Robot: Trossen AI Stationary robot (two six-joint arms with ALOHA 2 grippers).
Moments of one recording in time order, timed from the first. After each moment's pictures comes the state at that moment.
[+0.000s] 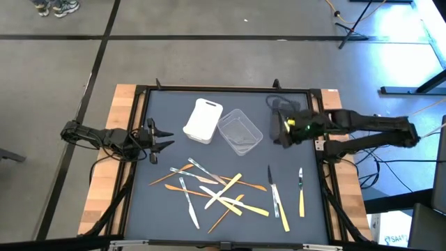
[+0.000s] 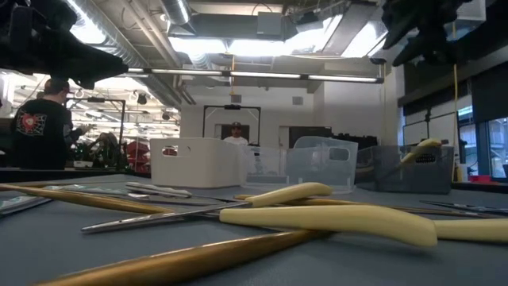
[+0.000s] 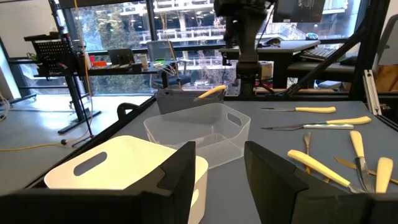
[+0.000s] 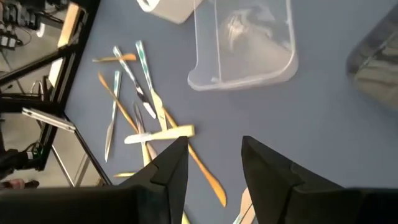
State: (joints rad) left arm -0.25 0.00 0.07 -0.08 -0.48 0.03; right arm -0.01 0.94 0.97 -0.86 -0.04 1.06
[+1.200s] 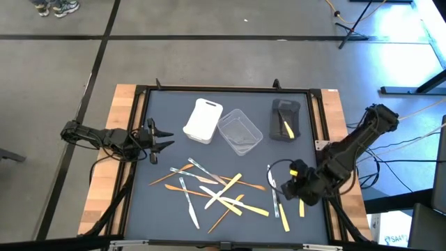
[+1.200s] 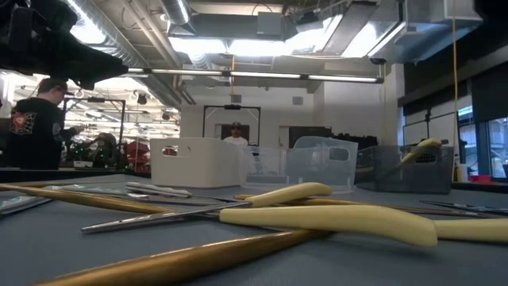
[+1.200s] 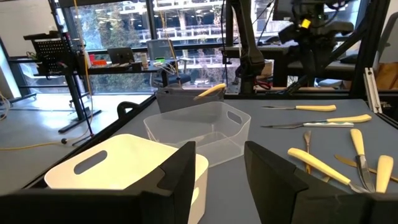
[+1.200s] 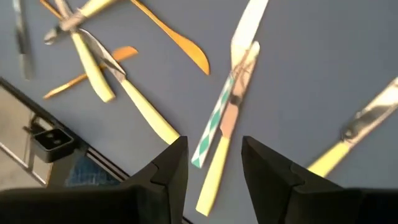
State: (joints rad) left arm -0.25 0.00 0.07 -0.09 -0.48 0.03; right arm 0.79 1.24 0.97 -0.92 0.19 1.89
